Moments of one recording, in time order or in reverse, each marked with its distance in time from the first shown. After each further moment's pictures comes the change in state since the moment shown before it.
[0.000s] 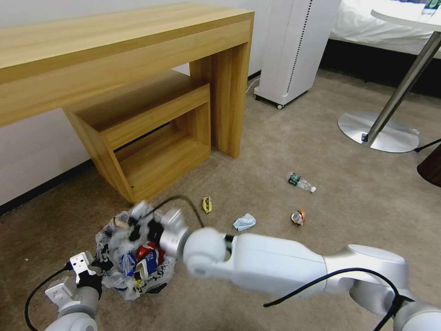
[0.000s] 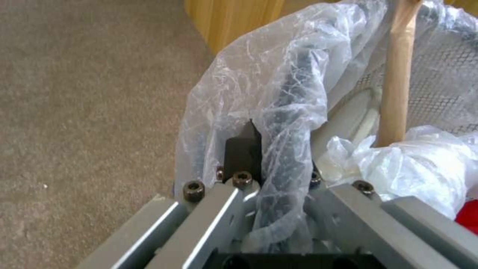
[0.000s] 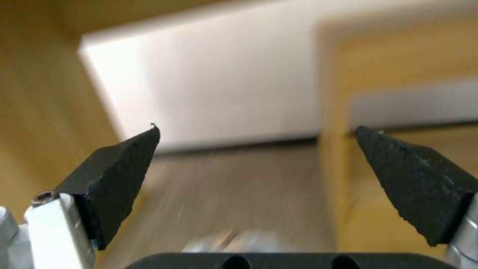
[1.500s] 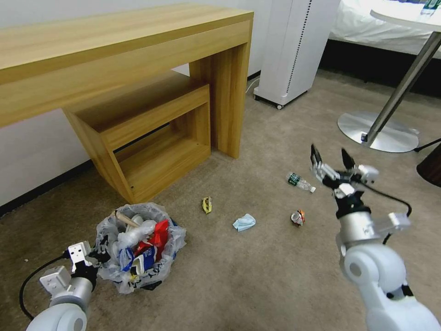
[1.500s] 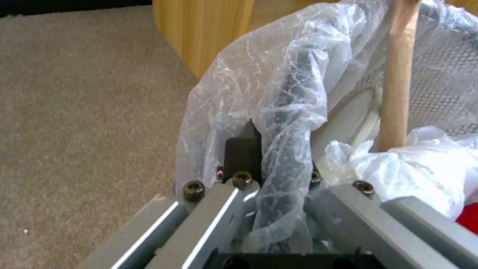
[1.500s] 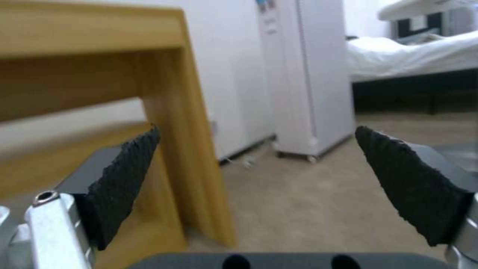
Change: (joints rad) left arm -0.006 0.138 0.020 0.008 -0.050 -0.001 0.033; right arm -1.052 -0.072 1.297 0.325 -0.406 0.145 -0.120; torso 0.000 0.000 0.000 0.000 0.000
